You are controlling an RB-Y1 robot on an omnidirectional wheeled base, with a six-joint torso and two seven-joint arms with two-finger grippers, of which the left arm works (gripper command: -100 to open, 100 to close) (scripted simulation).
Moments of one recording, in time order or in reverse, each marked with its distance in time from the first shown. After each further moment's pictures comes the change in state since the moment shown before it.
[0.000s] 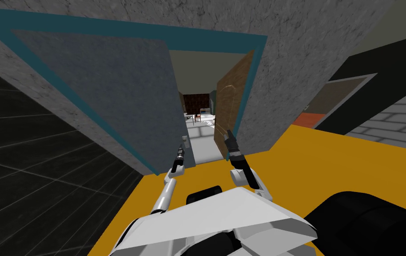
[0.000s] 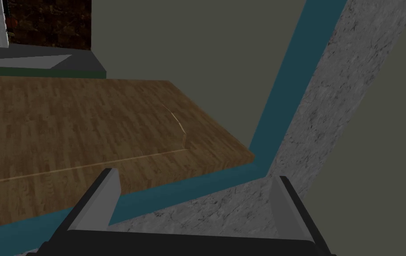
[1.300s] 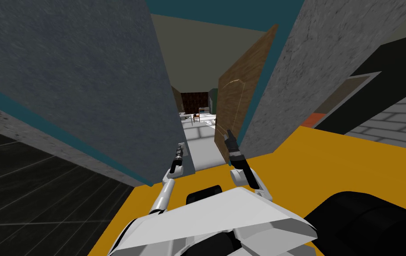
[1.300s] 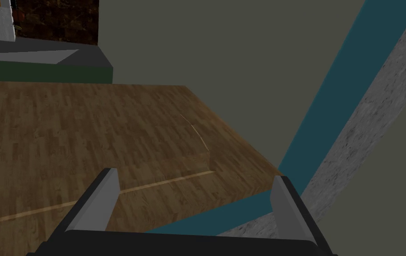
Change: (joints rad) arm -0.003 0.020 0.015 0.015 0.005 -0.020 -0.001
